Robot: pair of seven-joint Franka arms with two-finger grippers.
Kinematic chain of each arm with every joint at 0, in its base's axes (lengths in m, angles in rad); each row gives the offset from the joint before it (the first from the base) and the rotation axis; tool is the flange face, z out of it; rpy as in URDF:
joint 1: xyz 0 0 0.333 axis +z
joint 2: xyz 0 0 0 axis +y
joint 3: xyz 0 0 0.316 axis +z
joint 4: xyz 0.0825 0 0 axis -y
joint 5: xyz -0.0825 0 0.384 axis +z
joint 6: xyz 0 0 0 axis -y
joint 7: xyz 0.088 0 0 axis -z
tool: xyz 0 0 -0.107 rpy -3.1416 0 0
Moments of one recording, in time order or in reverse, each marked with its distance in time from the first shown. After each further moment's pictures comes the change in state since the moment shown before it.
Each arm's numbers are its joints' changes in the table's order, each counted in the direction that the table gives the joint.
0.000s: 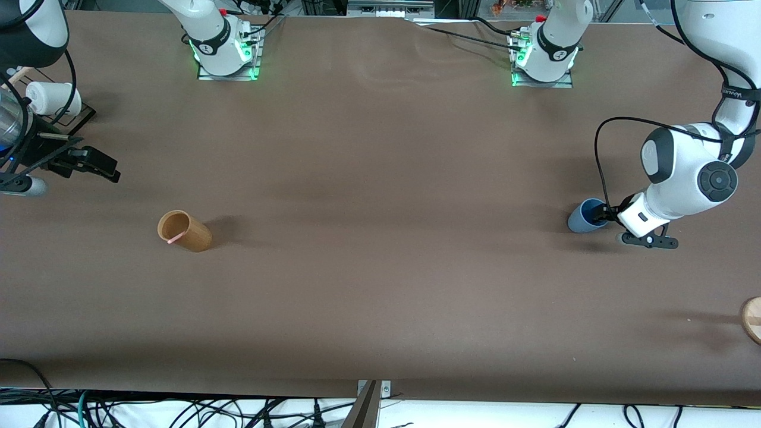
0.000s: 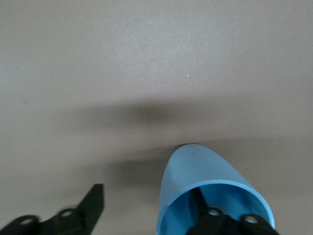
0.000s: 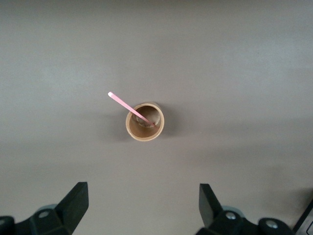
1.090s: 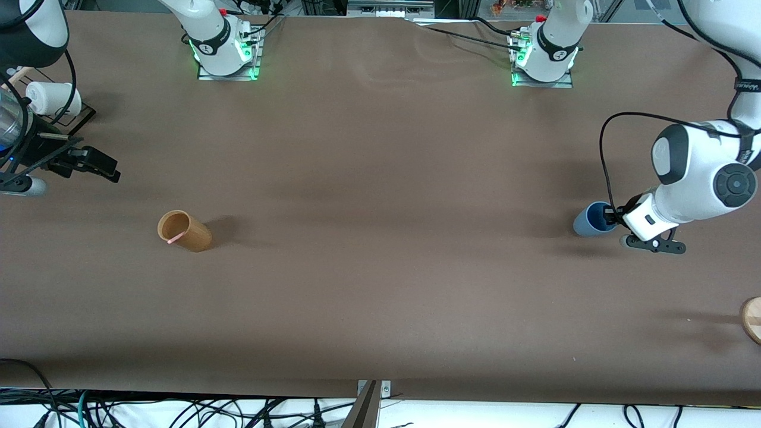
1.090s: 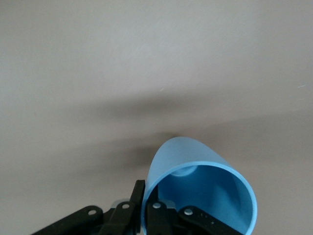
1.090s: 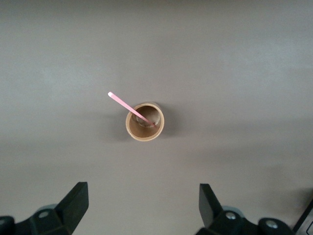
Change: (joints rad) left arm -0.004 -0.041 -0.068 0.164 -0.005 -0.232 -0.009; right arm 0.000 0.000 0.000 0.000 0.000 0.000 0.000
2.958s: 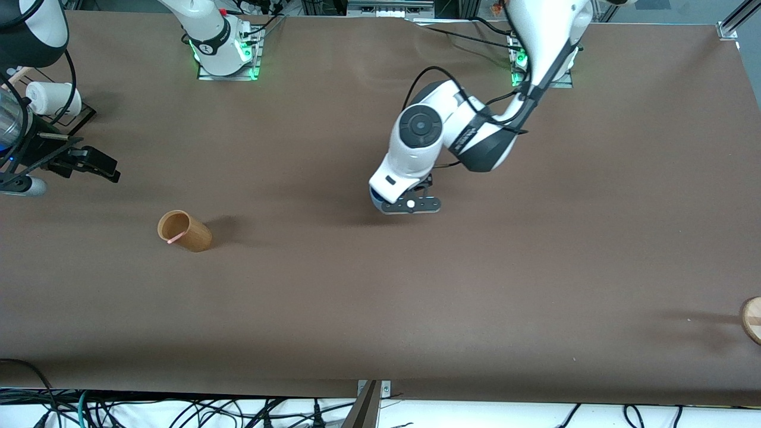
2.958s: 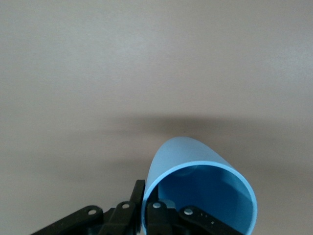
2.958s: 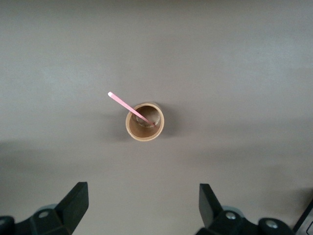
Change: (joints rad) left arm -0.677 0.303 -0.166 0.466 -0.002 -0.079 -1.041; right arm 0.000 0.000 0.000 0.000 0.000 0.000 0.000
